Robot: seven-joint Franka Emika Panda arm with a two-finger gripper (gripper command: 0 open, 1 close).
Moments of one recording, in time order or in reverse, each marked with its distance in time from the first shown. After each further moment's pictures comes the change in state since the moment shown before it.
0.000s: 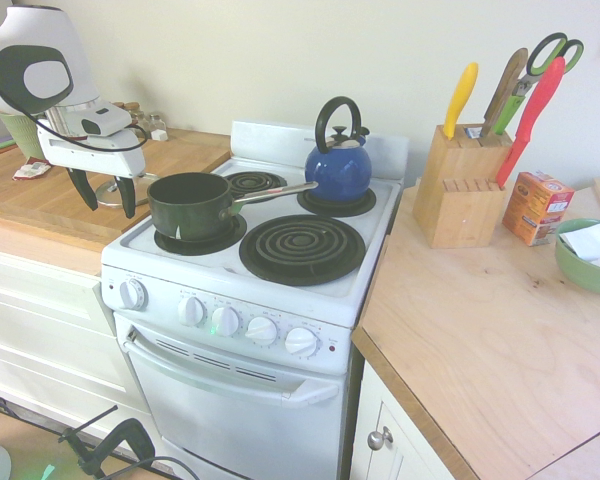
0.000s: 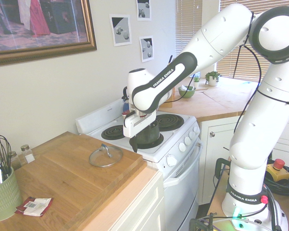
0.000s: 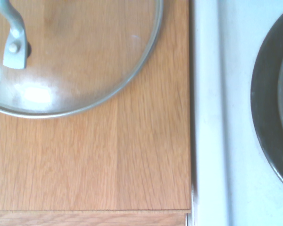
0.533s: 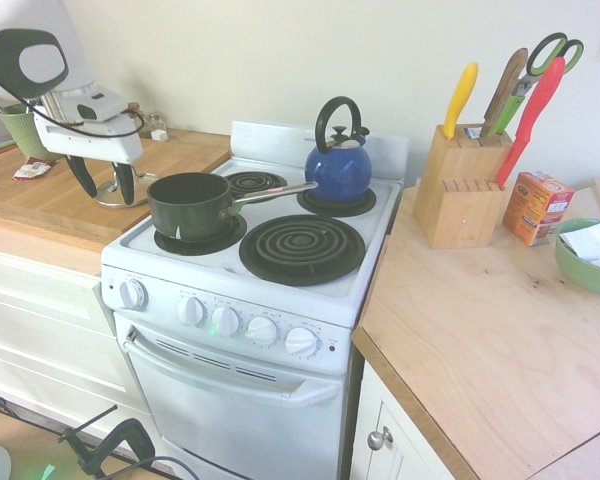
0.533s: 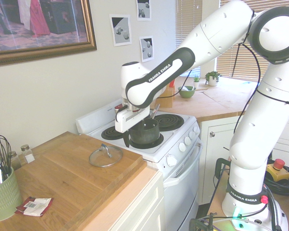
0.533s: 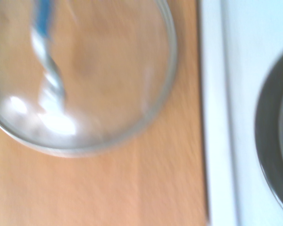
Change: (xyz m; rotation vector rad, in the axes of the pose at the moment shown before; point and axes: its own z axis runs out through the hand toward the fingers) arm -0.002 -0.038 -0.039 0.032 0.054 0.012
